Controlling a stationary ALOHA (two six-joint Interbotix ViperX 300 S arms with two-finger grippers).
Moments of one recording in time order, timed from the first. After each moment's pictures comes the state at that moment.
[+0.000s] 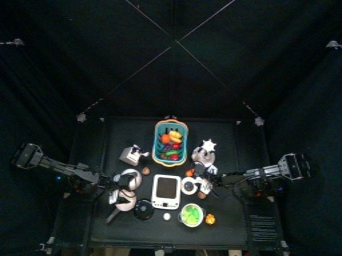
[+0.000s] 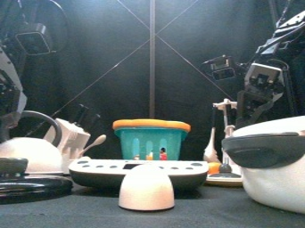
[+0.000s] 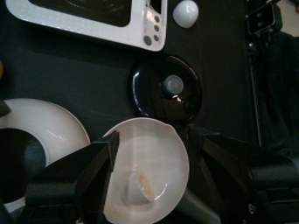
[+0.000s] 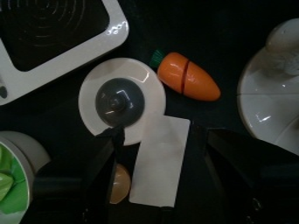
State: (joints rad) left arm -0.22 -0.63 1.19 -0.26 0.22 -0.12; right arm 0.06 -0.31 0.92 -0.54 0.45 1.00
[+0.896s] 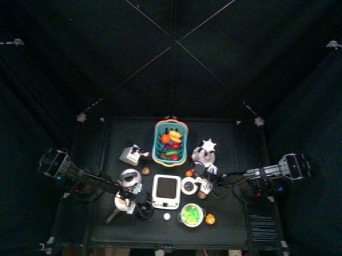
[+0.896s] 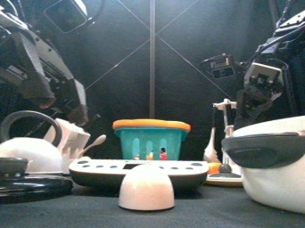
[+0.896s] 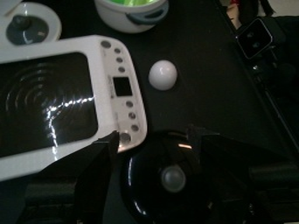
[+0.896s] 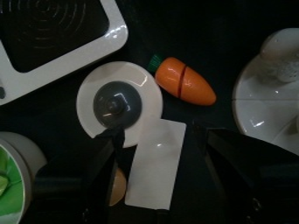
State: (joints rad) left arm -0.33 -0.05 0.85 0.16 -0.15 -0.12; right arm 0.06 -0.32 0.92 -0.57 0.45 1.00
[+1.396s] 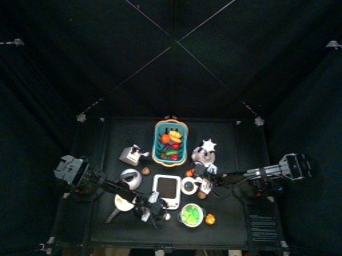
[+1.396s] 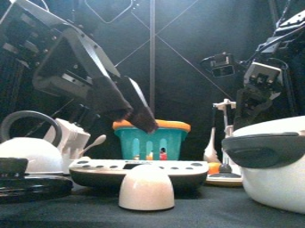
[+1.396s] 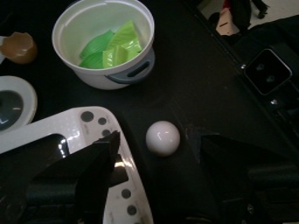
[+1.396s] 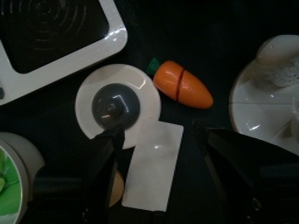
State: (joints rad) left arm -0.32 0.20 0.65 0.26 -0.25 -0.12; right arm 0.05 -0.32 0.92 -0.59 0.46 1.00
